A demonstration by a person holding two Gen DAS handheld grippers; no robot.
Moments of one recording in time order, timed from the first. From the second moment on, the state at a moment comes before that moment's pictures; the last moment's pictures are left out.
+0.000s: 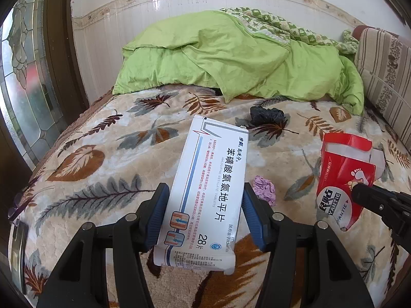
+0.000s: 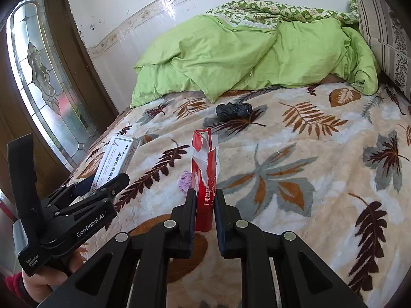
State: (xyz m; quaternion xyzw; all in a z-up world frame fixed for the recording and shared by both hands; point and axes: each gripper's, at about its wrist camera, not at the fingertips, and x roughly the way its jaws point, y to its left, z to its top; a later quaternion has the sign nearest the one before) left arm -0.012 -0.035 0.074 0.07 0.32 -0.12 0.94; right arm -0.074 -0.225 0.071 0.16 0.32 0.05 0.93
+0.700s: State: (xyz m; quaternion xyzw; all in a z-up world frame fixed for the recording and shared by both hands) left arm -0.012 -0.034 0.072 0.07 0.32 -0.11 0.94; right arm -0.075 -0.228 0.071 0.16 0.32 0.05 0.93
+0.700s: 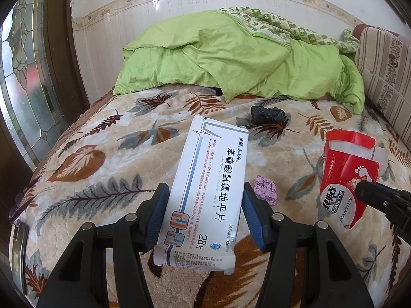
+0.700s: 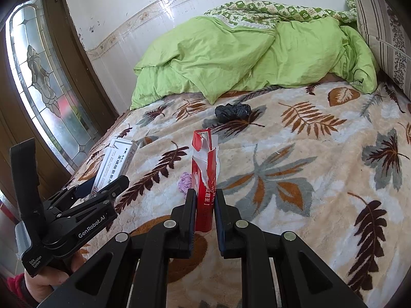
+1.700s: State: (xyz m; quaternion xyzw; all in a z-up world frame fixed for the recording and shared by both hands) left arm -0.012 -0.034 0.072 0.07 0.32 -0.11 0.94; right arm -0.076 -0.228 0.072 0.16 0.32 0.05 0.93
